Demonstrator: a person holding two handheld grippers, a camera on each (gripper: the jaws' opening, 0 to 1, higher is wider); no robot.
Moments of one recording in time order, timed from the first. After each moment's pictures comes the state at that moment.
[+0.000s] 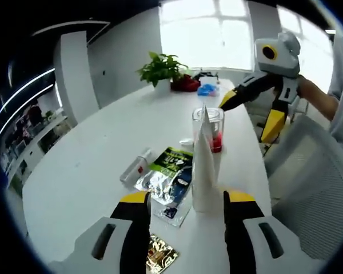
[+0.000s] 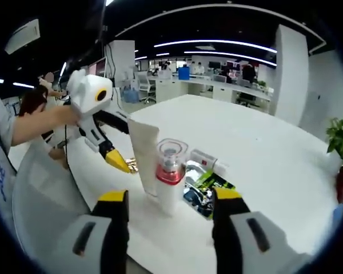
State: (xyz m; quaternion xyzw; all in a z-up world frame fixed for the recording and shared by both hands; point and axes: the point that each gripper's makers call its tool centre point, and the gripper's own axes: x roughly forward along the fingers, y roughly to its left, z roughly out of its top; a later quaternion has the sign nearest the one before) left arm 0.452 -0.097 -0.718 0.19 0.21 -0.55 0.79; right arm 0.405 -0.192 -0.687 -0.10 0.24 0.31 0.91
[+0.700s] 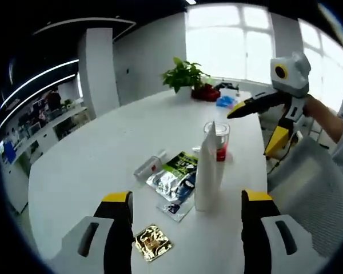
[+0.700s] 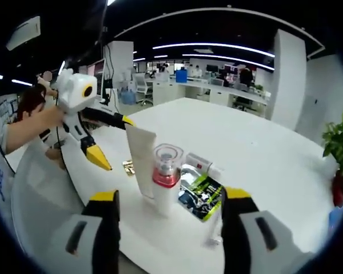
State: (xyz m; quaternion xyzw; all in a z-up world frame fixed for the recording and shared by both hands) left arm 0.443 -0.074 -0.693 0.13 0.21 -0.49 0.84; right arm 0.405 -0.196 -0.677 -0.11 0.23 0.30 0.92
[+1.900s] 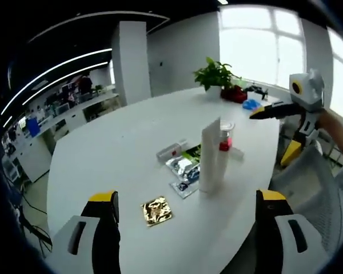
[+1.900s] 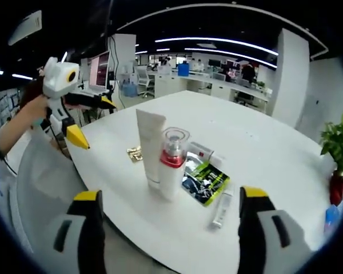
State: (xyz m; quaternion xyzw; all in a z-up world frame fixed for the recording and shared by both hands) left arm 0.411 -0.024 -0.679 0.11 0.24 -0.37 0.89; right arm 0.379 -0.210 -0.688 -0.13 0.26 0.30 0.91
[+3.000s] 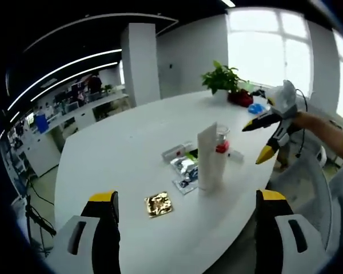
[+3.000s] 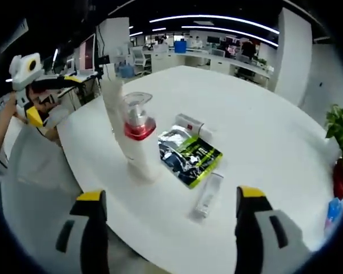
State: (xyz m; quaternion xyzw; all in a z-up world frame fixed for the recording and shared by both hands) left arm 0.391 -0.008 -0.665 0.10 0.23 -0.34 0.90; right arm 0.412 -0.248 -0.739 -0.14 0.35 0.30 0.88
